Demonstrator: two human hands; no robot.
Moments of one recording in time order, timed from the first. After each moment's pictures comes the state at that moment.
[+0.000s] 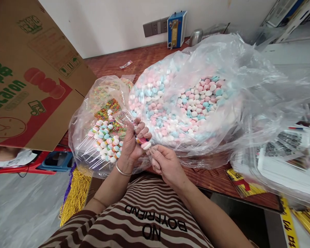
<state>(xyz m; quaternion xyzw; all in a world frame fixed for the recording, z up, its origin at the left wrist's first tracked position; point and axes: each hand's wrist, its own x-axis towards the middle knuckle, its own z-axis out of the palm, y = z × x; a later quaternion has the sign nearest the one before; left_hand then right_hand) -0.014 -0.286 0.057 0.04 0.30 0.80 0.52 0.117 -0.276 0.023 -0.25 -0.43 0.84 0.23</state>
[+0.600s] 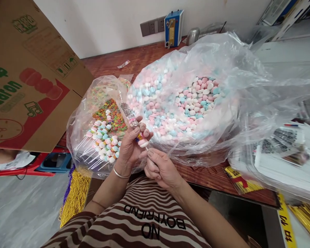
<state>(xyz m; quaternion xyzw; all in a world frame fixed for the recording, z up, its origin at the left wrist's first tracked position) -0.011 -0.299 0.058 0.13 0.33 0.79 0.51 0.119 -0.284 0.014 -0.17 -0.37 0.89 0.21</state>
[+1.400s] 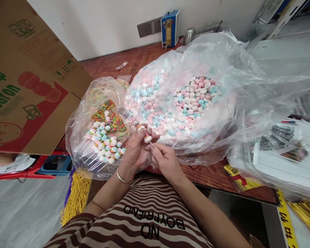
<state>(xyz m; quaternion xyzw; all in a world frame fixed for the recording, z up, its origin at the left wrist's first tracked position) 0.011 -0.294 0.042 0.09 0.37 0.76 0.53 0.120 -0.270 0.014 -0.27 -0.51 0.76 0.32</state>
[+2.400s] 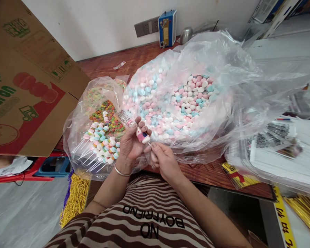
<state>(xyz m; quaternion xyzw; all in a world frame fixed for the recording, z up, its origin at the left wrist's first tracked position) -0.015 -0.284 0.051 0.07 0.31 0.78 0.54 0.120 -0.271 0.010 -0.26 -0.45 0.81 0.28</state>
